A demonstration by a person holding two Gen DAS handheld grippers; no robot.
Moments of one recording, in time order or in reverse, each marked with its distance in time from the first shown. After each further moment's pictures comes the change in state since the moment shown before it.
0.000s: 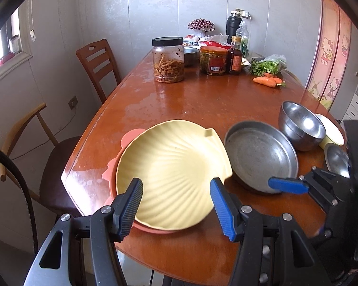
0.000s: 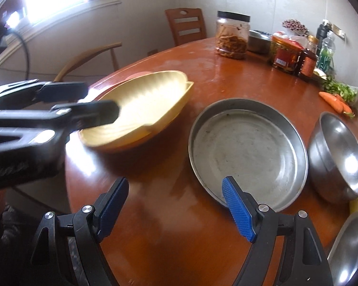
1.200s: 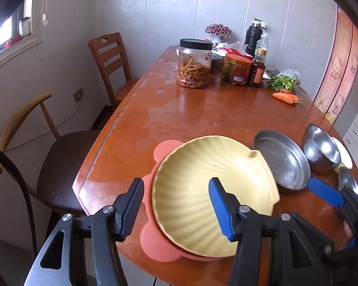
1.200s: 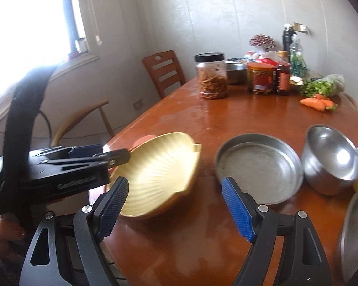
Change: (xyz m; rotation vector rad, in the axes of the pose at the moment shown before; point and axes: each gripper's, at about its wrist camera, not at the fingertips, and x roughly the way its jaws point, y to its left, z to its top) left arm 0.022 0.055 0.019 -0.090 -0.008 -0.019; right arm -0.039 0.020 0.023 0.247 -0.287 -0.050
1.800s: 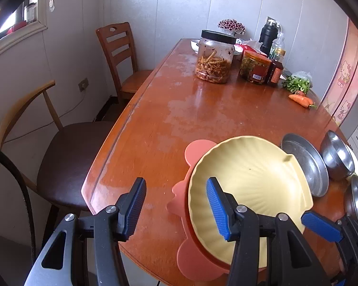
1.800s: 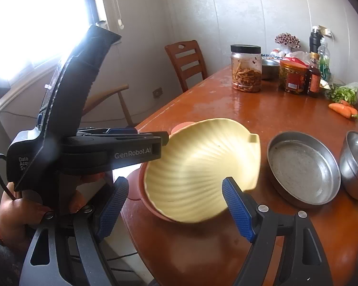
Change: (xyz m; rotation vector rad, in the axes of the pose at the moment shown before) left arm 0.031 0.045 0.007 -0.050 0.040 0.013; right arm 0.032 0.060 -0.008 -0.087 0.062 0.081
